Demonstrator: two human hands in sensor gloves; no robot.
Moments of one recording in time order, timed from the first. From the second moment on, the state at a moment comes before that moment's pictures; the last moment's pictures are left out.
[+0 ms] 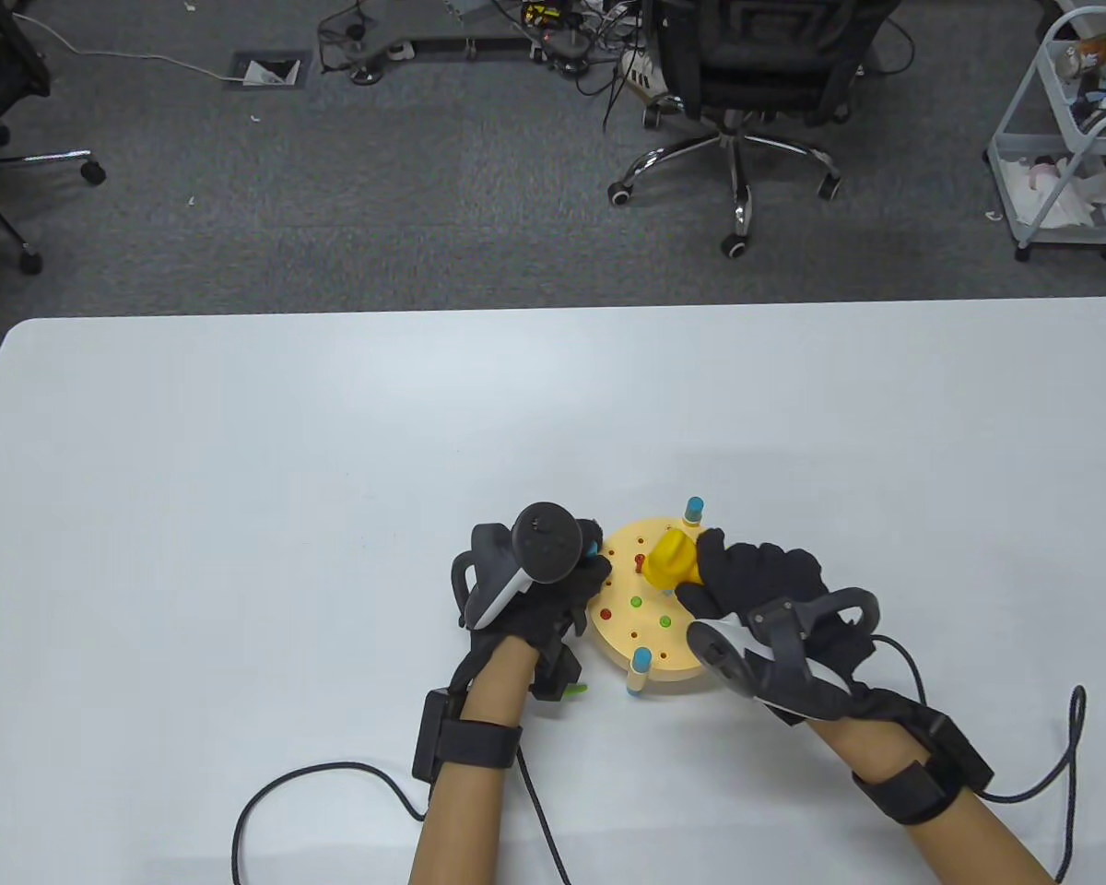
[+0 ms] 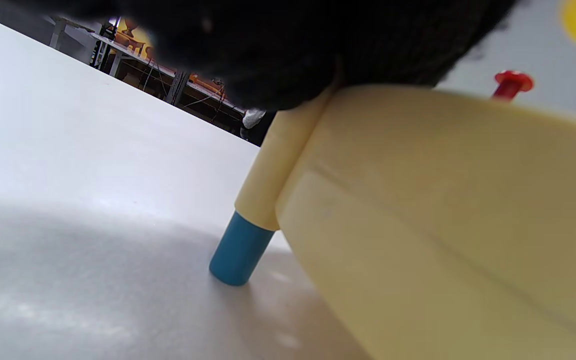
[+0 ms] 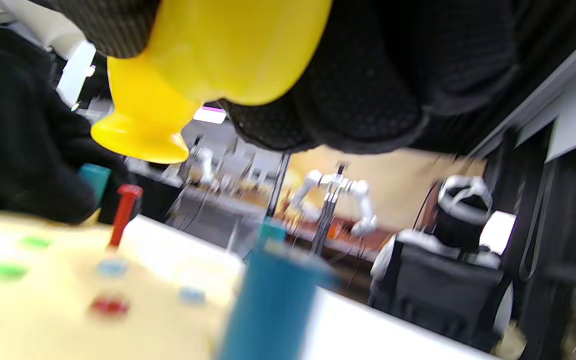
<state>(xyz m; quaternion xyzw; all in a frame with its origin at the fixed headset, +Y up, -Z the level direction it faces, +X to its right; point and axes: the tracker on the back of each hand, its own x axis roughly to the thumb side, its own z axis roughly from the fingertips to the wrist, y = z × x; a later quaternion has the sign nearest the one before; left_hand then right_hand) -0.063 -0.737 -0.318 -0.05 -0.10 0.23 0.97 0.123 -0.668 -0.234 -0.13 0.26 -0.95 0.09</state>
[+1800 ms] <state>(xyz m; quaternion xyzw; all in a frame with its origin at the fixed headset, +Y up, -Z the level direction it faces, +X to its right) -0.036 -0.766 -0.253 -0.14 0.05 -0.11 0.98 0.286 -0.723 -0.233 0.01 0.21 -0.98 -0.03</state>
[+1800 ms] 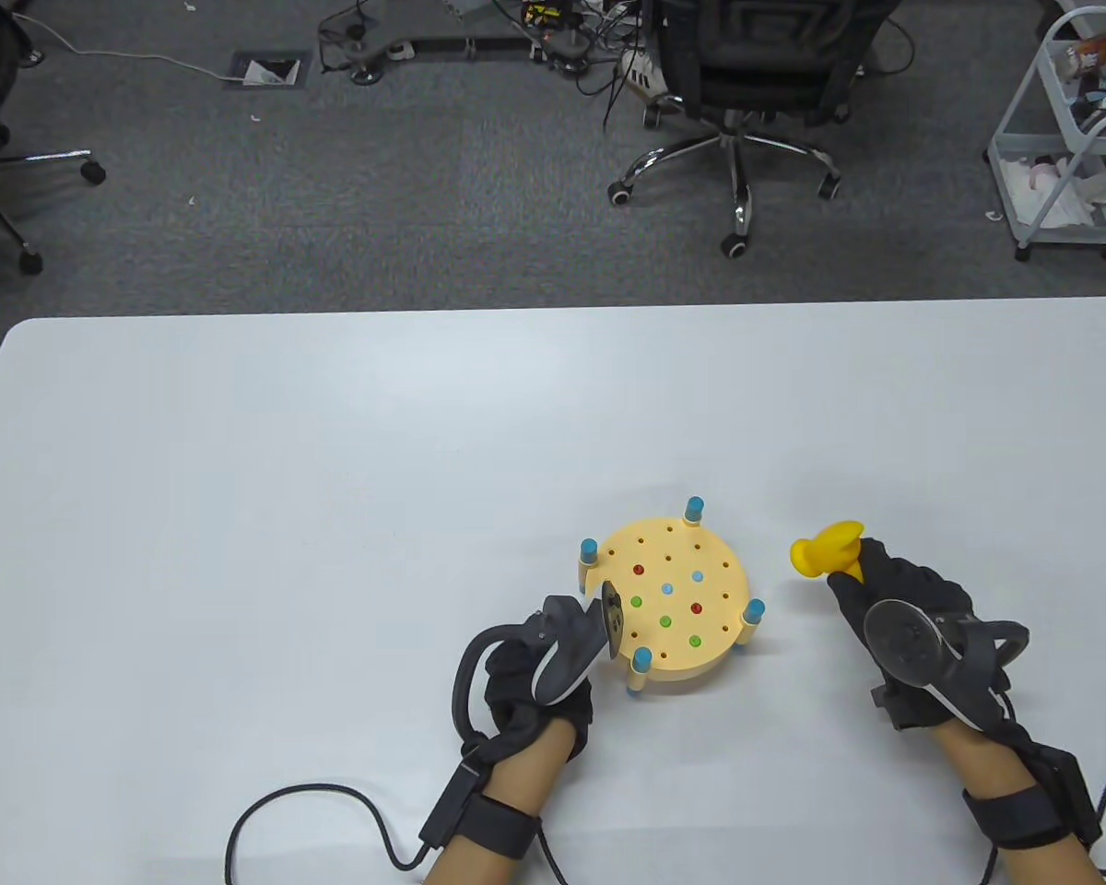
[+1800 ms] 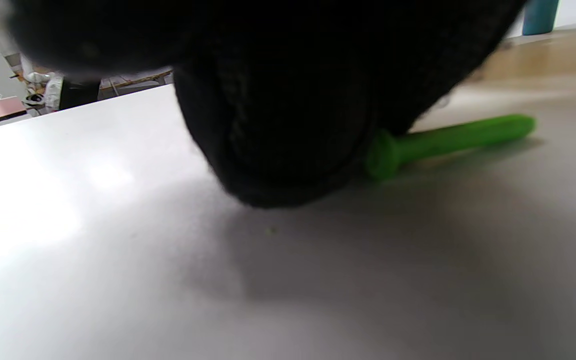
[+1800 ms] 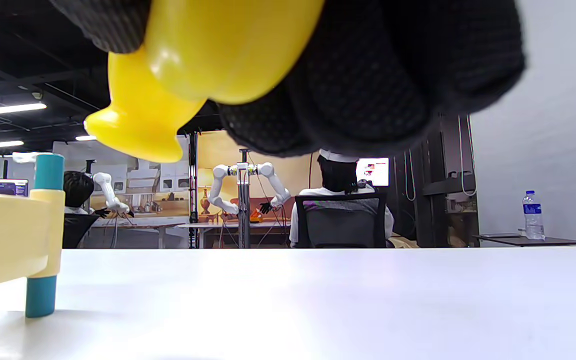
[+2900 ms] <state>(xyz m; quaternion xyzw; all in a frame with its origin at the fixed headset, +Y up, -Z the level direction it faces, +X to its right) 0.004 -0.666 -0.253 -0.01 -0.17 0.19 0.97 0.278 -0.732 -0.239 0.00 0.18 -0.98 -0.03</state>
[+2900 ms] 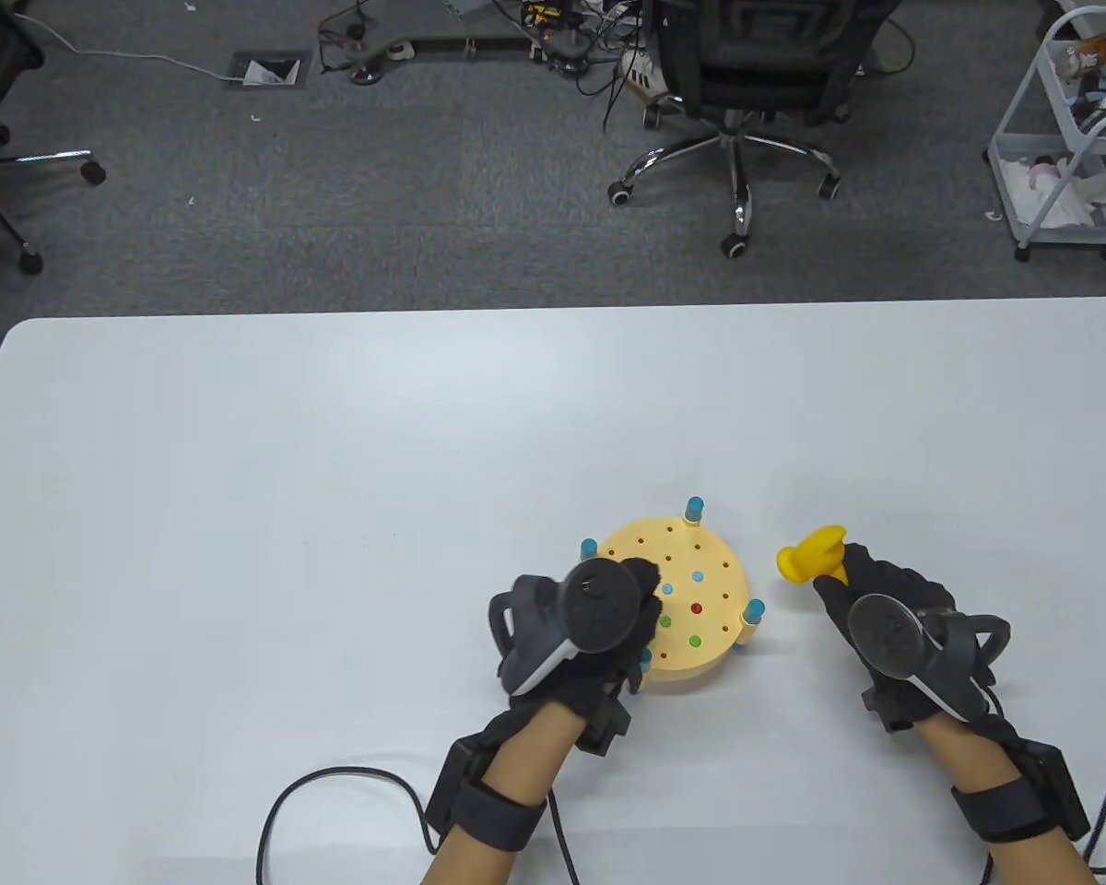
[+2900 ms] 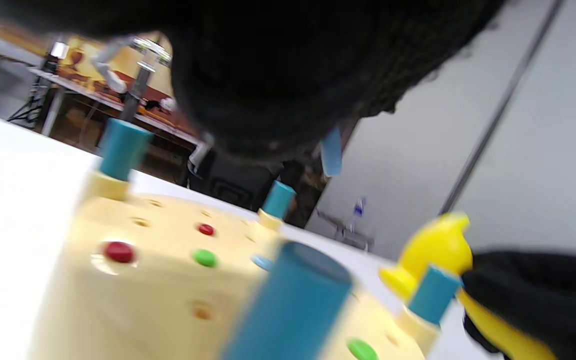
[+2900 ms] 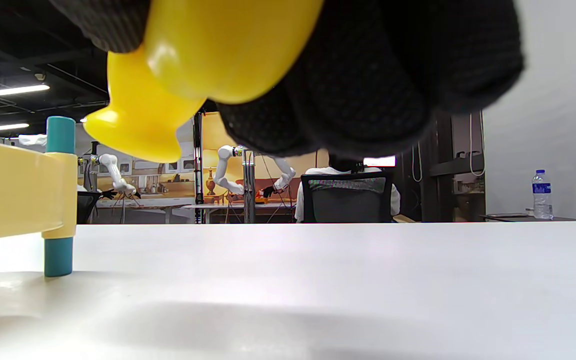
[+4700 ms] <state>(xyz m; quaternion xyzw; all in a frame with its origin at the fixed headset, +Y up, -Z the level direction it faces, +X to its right) 0.115 -0.686 -0.287 -0.12 -0.13 -0.06 0.98 0.279 -0.734 -0.240 -0.02 0.16 -0.99 -0.04</state>
